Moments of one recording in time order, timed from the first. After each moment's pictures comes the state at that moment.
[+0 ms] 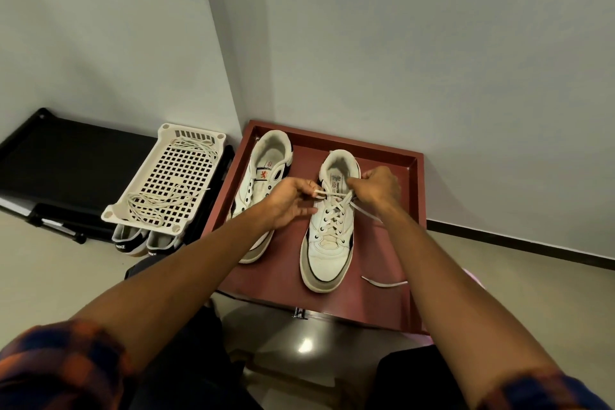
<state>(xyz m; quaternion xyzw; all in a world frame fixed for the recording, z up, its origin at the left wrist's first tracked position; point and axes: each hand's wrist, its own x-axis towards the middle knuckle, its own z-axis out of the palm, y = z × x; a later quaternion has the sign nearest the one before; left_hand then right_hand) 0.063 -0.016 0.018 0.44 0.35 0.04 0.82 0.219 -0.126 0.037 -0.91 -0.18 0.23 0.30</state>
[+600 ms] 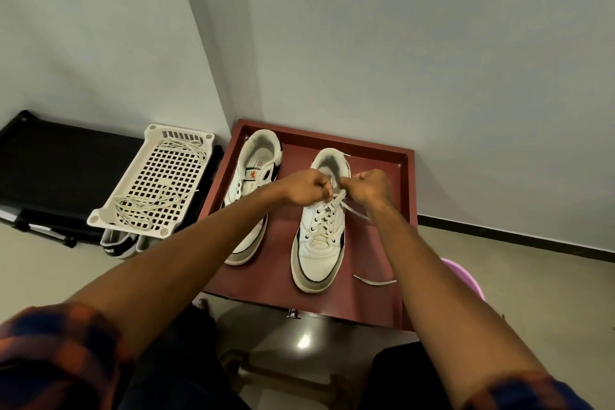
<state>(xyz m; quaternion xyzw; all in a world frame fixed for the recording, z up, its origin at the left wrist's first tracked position) 0.103 -0.012 0.044 0.85 0.19 -0.11 0.49 0.225 -0.128 0.025 -0.88 -0.10 0.27 0.37</state>
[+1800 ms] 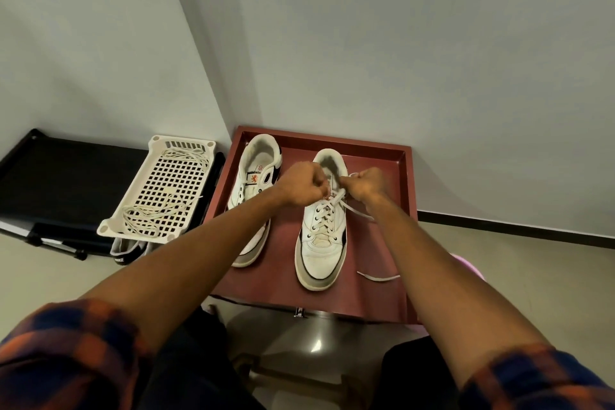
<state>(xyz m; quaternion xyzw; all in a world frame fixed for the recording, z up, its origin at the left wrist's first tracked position) 0.101 -0.012 0.042 0.91 0.21 -0.01 0.37 0.235 -0.125 0.006 -0.86 -0.08 0.32 0.38</state>
